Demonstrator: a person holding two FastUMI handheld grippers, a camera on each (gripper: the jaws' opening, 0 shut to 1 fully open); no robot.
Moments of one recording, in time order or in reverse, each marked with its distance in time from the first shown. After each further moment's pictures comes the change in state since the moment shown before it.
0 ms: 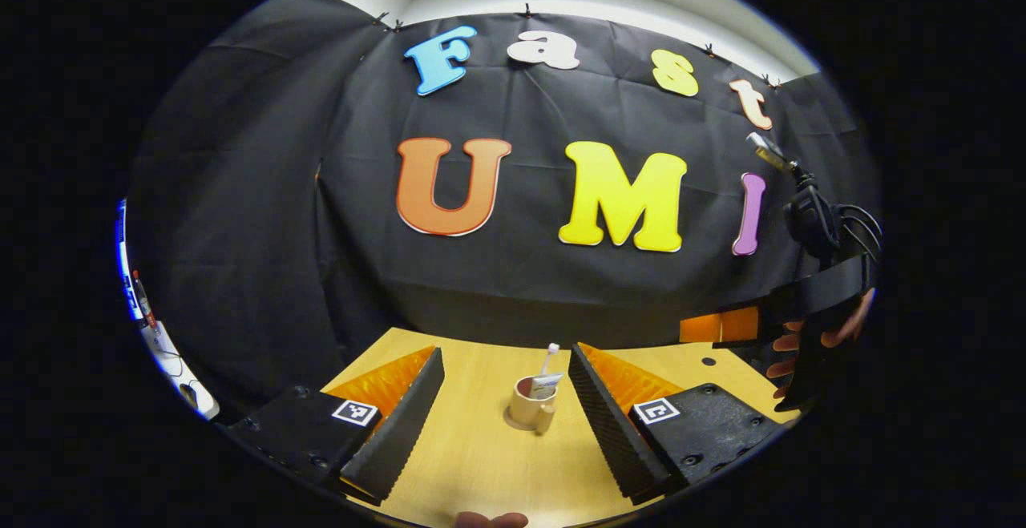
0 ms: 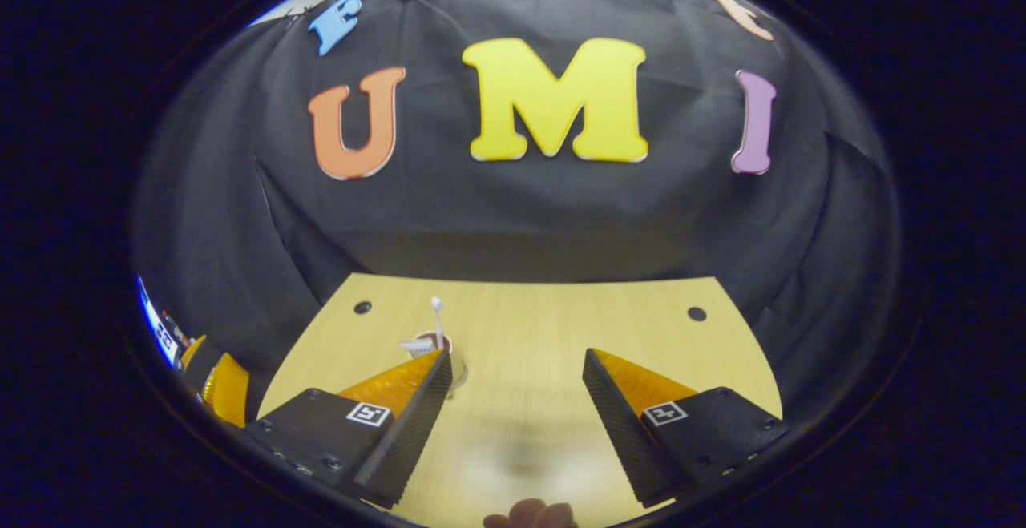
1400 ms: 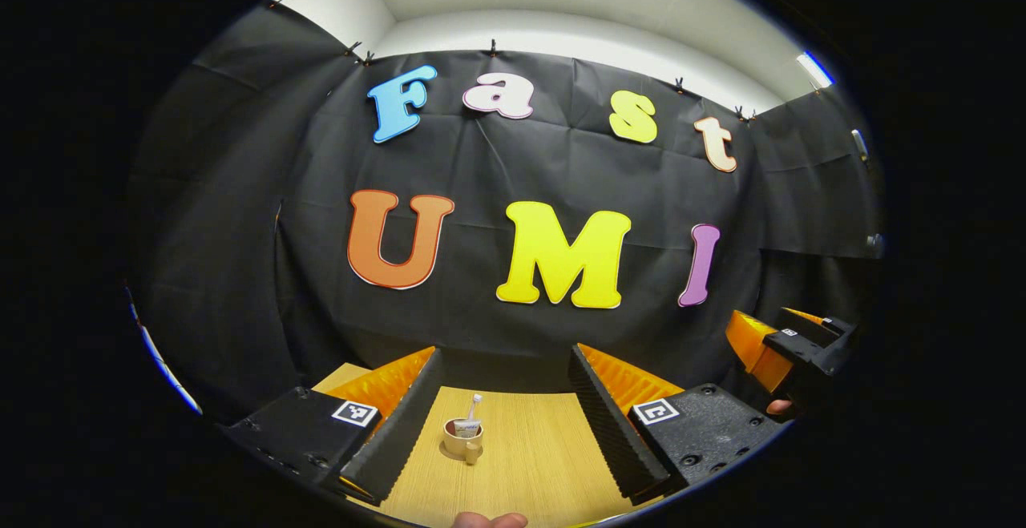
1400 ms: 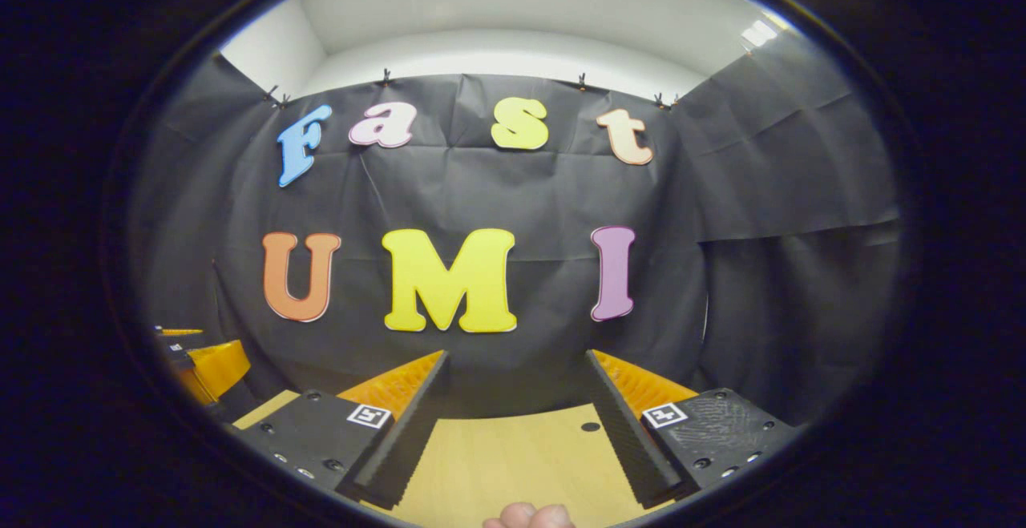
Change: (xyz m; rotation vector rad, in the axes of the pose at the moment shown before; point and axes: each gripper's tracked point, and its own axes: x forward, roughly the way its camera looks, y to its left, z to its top) left arm -0.030 -0.082 0.089 -0.021 -0.137 -0.087; right arm -0.127 -0.100 0.081 0.020 -0.549 -0.265
